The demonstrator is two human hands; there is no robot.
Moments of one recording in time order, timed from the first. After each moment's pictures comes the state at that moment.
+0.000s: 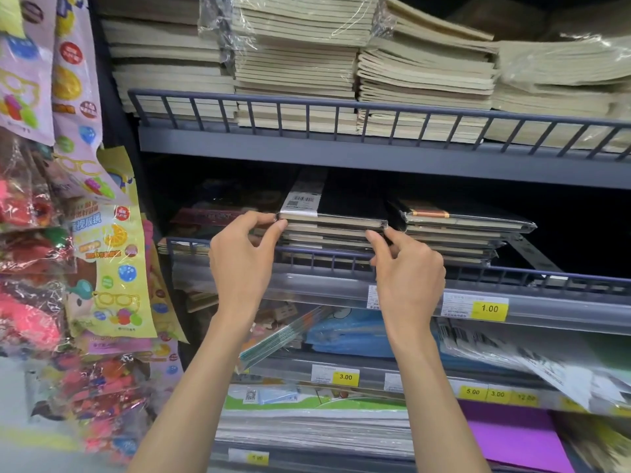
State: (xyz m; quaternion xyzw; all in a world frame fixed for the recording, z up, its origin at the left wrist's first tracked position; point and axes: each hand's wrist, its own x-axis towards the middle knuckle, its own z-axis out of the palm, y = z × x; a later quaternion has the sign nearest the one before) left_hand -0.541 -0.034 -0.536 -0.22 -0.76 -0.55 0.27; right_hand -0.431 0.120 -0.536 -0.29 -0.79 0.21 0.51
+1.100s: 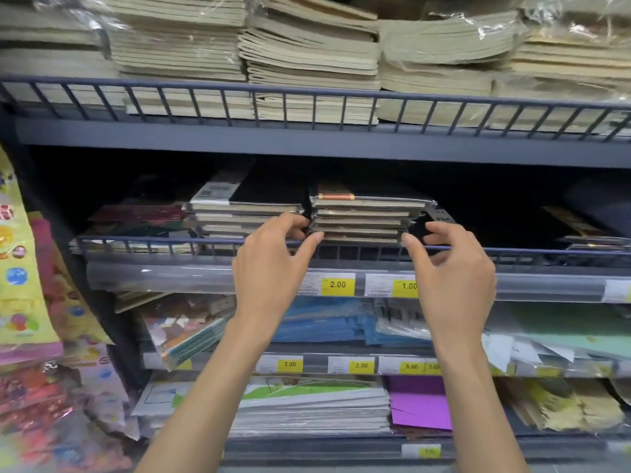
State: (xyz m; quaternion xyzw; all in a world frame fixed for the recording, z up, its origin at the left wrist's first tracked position) left_hand -0.454 0.067 -0.538 -0.33 -0.79 -0.45 0.25; right_hand -0.311 0.219 -0.536 -0.33 -0.76 0.20 0.52
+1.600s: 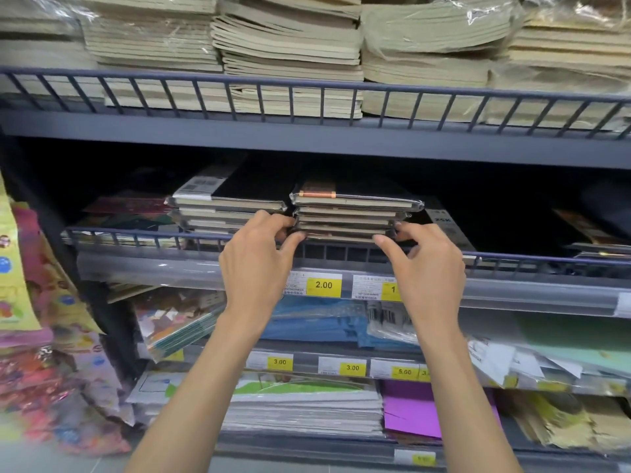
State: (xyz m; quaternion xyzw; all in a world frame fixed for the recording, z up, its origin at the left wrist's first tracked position) left_hand -0.455 0.085 -0.544 -0.29 -0.81 -0.39 0.32; right_hand -0.334 0.252 -0.544 -0.27 -0.82 0.20 0.47
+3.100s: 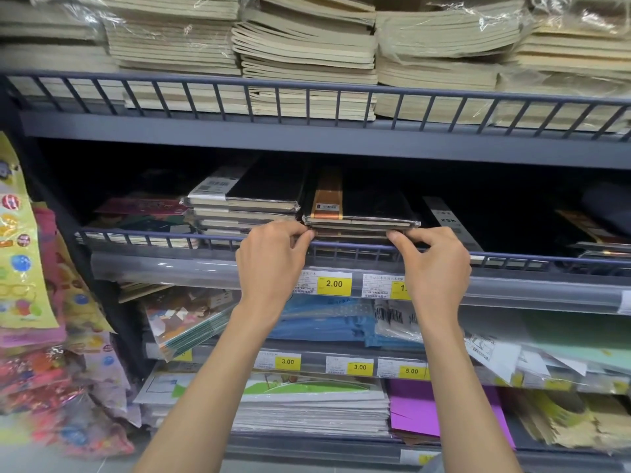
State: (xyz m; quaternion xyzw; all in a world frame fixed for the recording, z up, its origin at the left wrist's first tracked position) left_hand -0.460 0.085 -0.540 -0.29 -0.83 -0.39 0.28; right_hand -0.345 0.251 -0.548 -0.32 -0.77 0.27 0.48
